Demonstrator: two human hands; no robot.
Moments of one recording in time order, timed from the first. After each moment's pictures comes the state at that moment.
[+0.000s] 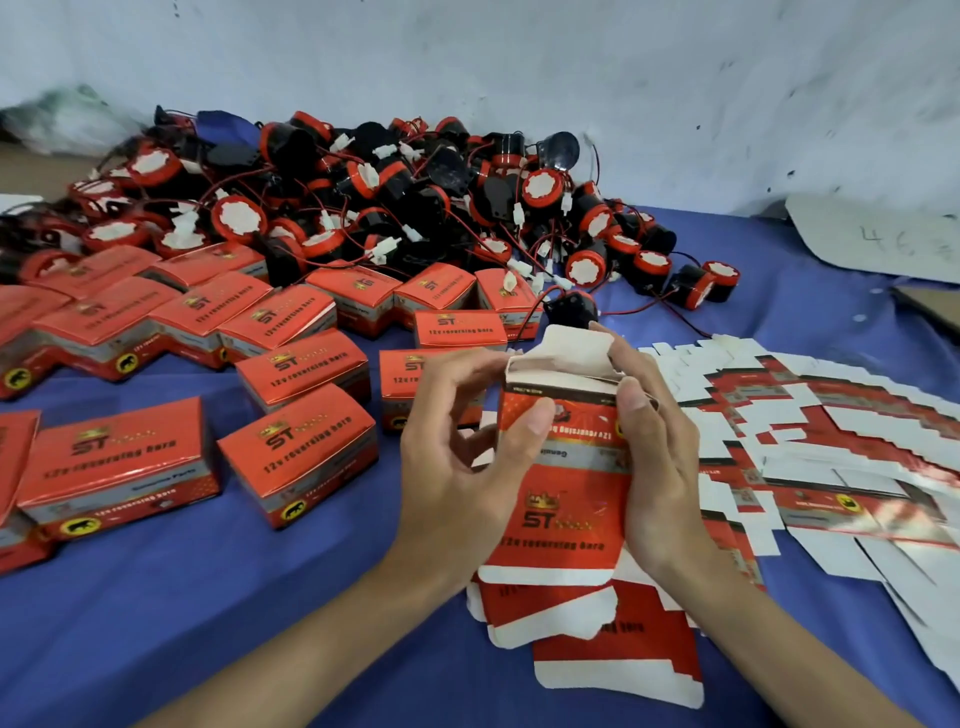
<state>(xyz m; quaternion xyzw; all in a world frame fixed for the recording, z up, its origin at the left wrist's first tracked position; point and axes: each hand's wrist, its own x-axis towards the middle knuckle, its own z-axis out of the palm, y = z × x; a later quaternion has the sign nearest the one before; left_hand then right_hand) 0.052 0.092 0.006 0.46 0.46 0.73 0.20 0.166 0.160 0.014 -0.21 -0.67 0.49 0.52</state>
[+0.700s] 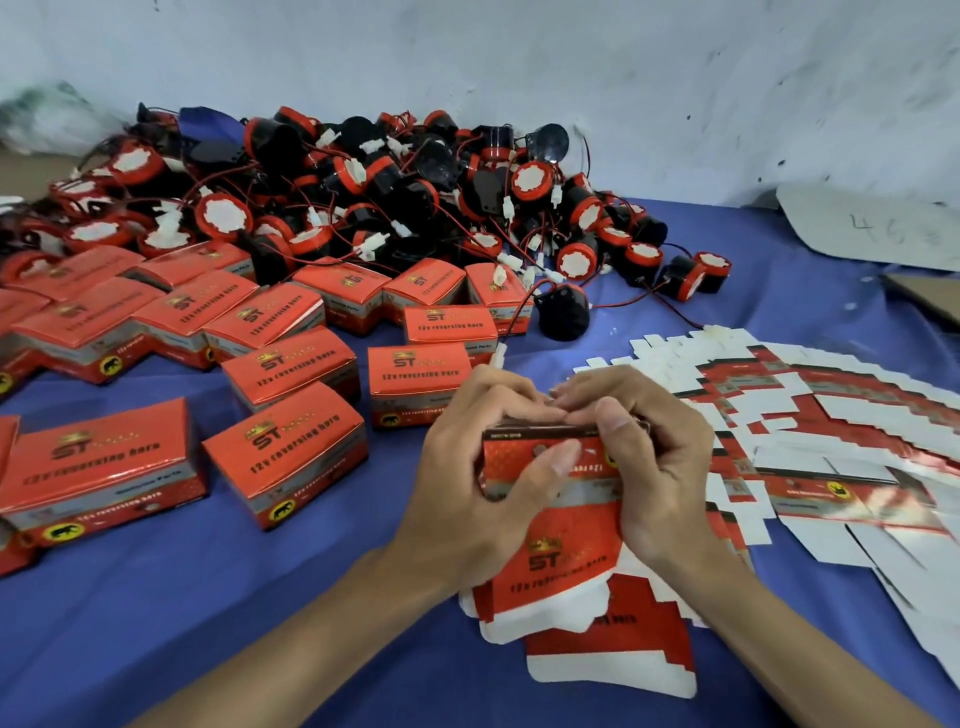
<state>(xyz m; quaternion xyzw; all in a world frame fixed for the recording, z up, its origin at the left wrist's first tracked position) 0.052 0.097 0.001 0.60 0.45 0.65 0.15 0.171 0.167 0.011 -0.17 -0.75 0.34 0.55</state>
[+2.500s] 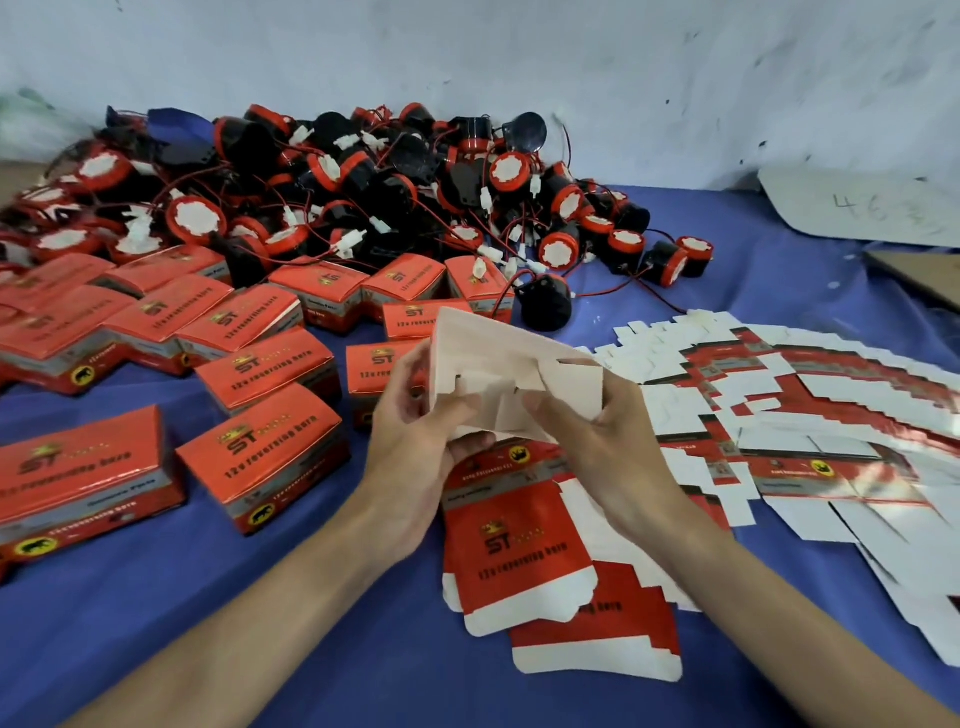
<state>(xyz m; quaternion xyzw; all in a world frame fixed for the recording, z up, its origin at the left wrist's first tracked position) 0.033 0.116 -0.006 0.29 0.42 0.73 0.46 0.167 0.174 0.010 -0.31 -0.68 0.51 0.42</state>
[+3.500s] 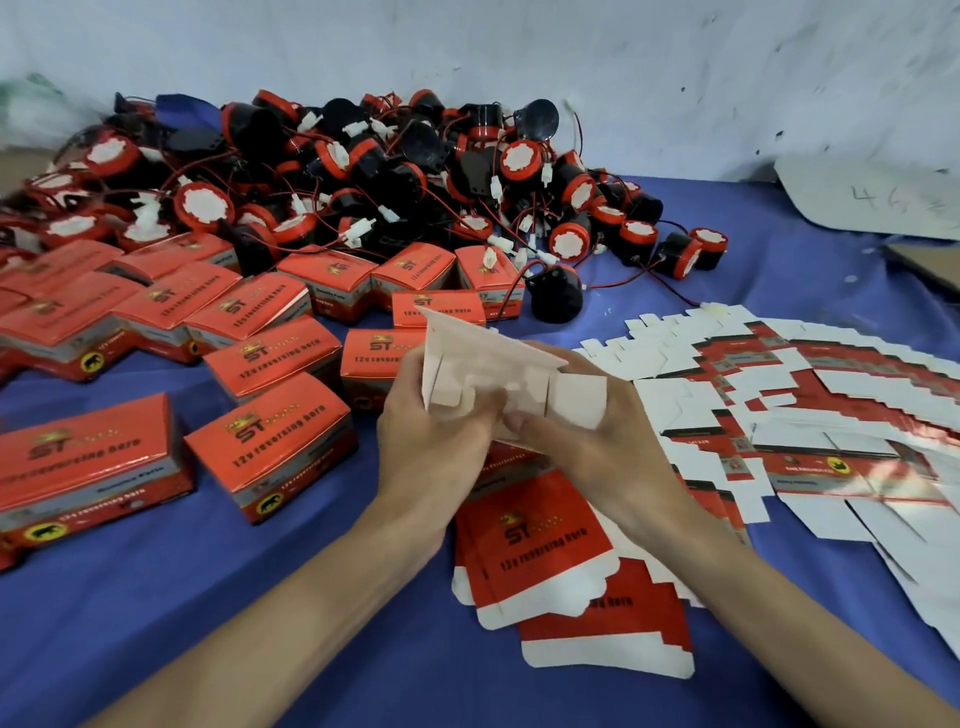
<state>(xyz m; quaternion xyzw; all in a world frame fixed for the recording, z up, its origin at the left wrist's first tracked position) 0.042 0.117 -0.010 0.33 0.61 0.66 0.27 0.165 0.166 0.013 -0.31 -0.74 0.45 0.38</state>
